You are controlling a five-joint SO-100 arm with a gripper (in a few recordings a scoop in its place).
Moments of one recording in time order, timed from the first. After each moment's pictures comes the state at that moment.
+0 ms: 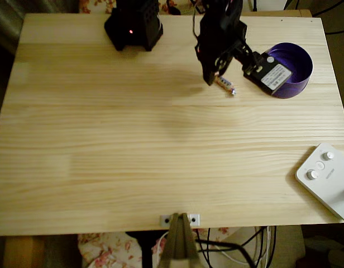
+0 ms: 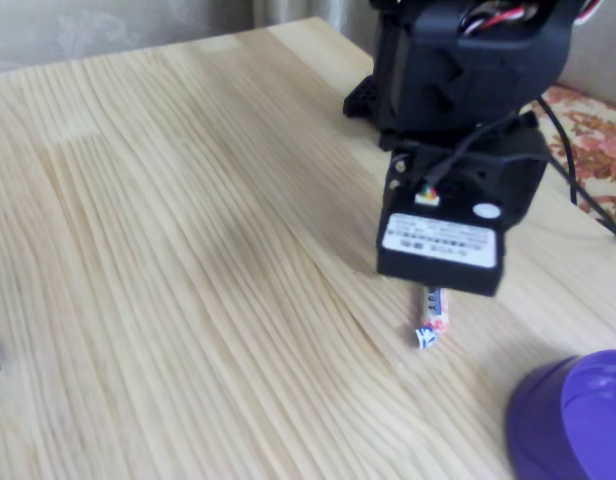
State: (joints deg) arm -56.7 106.2 126.5 56.1 21.6
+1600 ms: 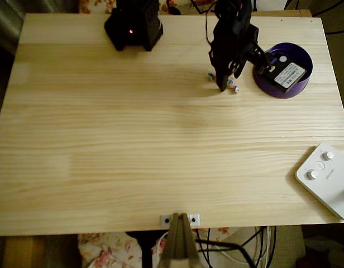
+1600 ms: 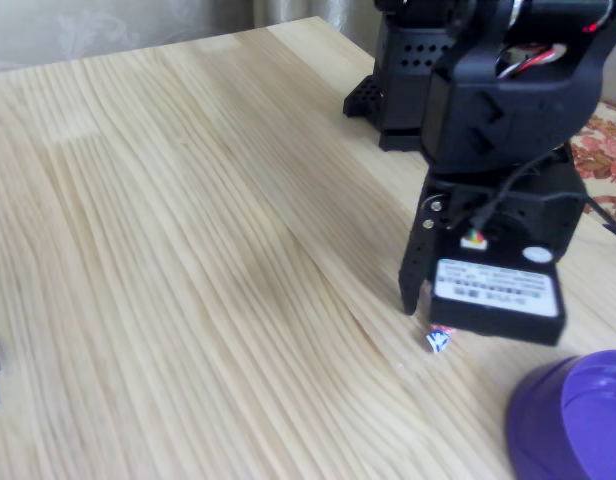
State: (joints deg) arm -59.5 97.6 124.6 43.0 24.9
